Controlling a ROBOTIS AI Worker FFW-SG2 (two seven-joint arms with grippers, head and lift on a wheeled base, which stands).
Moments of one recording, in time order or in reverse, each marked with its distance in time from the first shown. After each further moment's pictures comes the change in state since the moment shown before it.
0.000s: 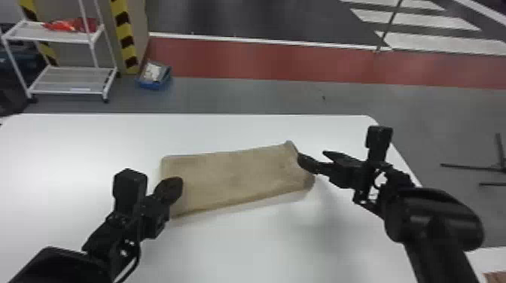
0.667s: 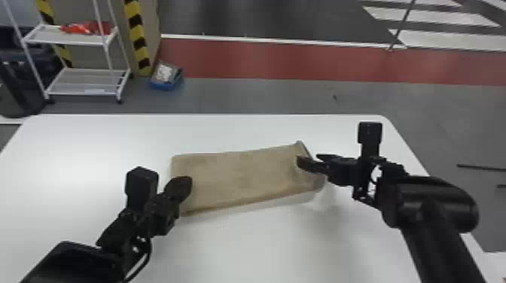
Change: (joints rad) left arm -0.014 0.002 0.006 0.019 0.000 0.000 -0.002; right arm -0.104 0.016 0.061 0.123 0.065 0.074 -0.003
